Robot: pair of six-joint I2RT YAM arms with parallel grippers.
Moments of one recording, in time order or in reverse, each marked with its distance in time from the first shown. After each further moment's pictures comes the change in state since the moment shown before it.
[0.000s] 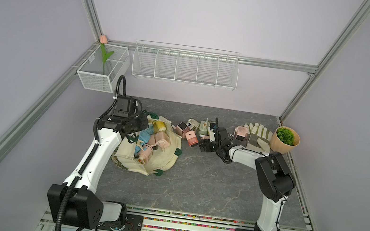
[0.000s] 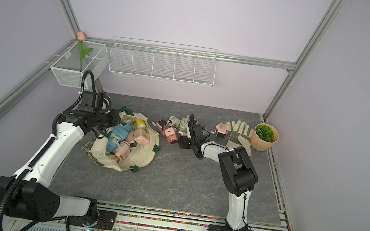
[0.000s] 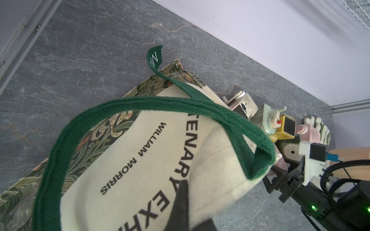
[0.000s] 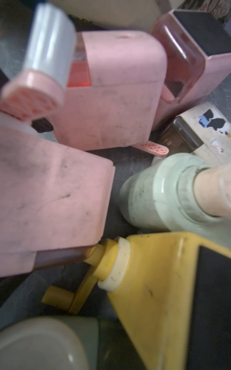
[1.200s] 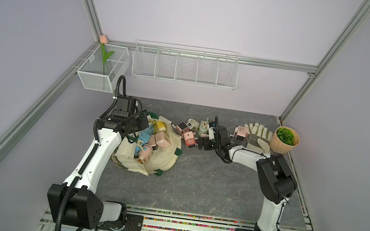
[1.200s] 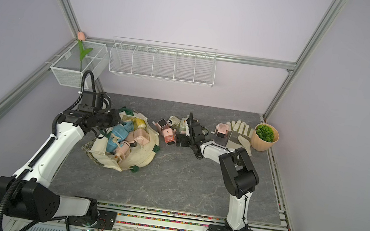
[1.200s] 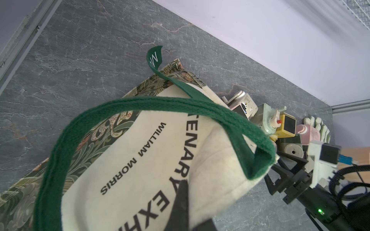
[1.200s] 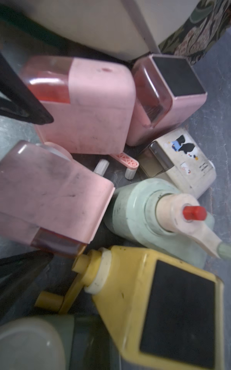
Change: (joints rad) left arm 0.000 0.000 0.000 0.001 0.000 0.000; right arm 0.021 -0.073 -0.024 0.034 0.016 -0.034
